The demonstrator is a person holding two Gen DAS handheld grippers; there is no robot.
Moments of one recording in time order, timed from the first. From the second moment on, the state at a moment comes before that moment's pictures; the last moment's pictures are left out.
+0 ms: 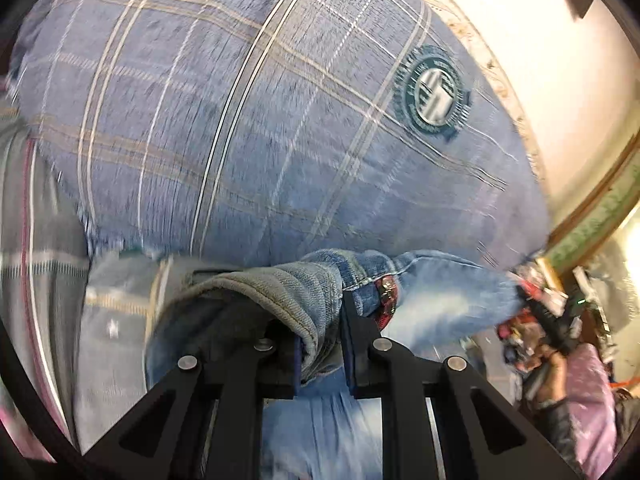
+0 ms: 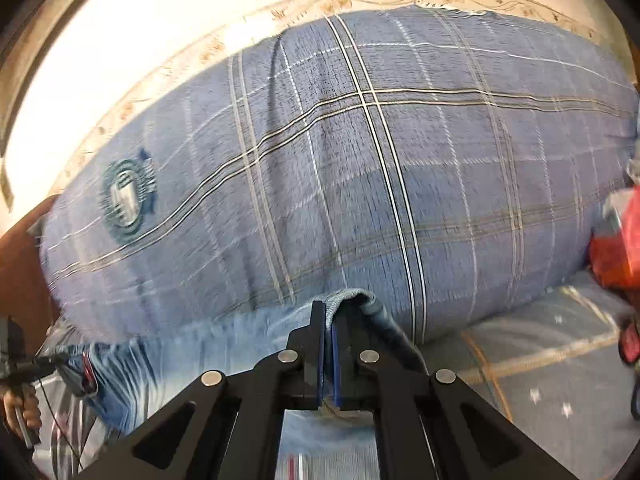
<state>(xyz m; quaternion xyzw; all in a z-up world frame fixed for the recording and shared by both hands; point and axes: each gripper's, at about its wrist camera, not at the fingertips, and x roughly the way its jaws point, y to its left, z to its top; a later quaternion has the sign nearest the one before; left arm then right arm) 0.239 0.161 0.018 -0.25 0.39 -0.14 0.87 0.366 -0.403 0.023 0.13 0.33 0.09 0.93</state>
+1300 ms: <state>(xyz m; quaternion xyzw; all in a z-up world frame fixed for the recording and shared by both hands) 0.097 0.040 -0.044 0.11 0.47 -0.17 0.86 0.185 -0.466 -0.072 0.44 0.50 0.00 0.74</state>
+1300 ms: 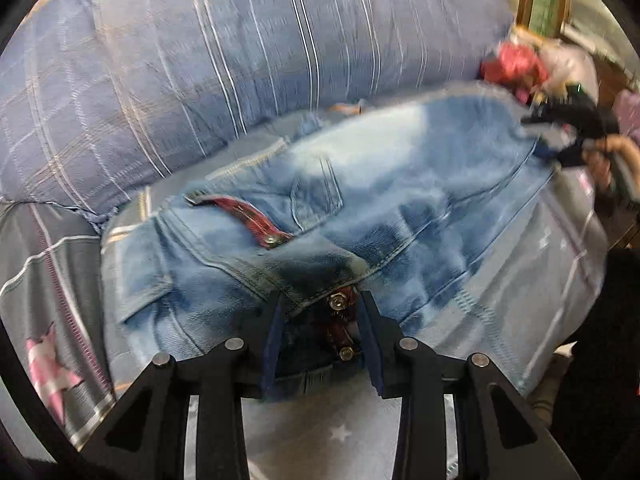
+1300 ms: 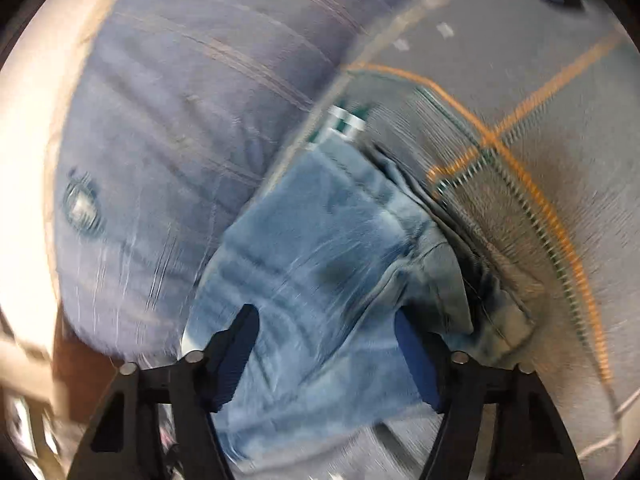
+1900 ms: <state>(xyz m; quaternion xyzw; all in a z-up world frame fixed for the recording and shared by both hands) 0.086 0.039 -0.062 0.10 0.50 -0.22 0.83 0.163 -0.432 0.019 0.29 0.37 0.04 0.88</state>
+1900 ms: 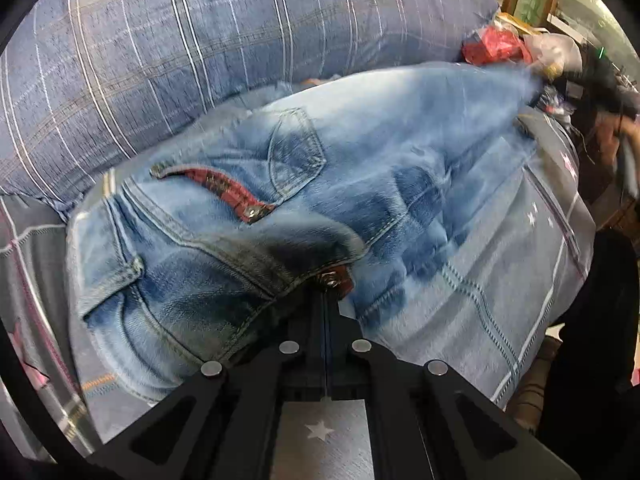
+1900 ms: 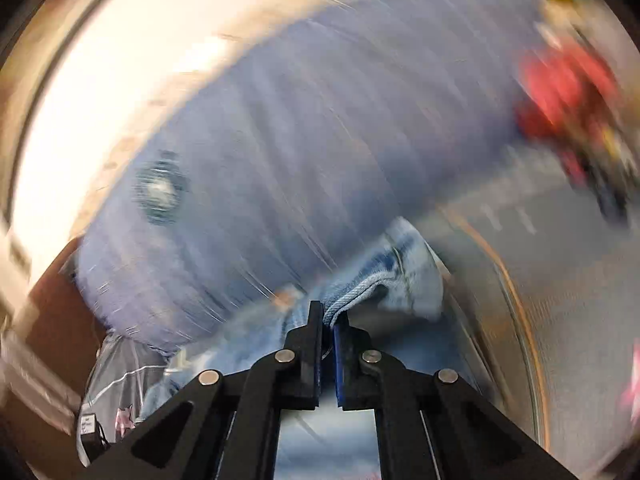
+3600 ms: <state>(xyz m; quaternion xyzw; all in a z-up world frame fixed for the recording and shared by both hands) 0.090 0.177 0.011 -0.18 0.45 -0.08 0.87 0.116 -0.091 -0.012 -0.07 0.44 0.36 0.82</state>
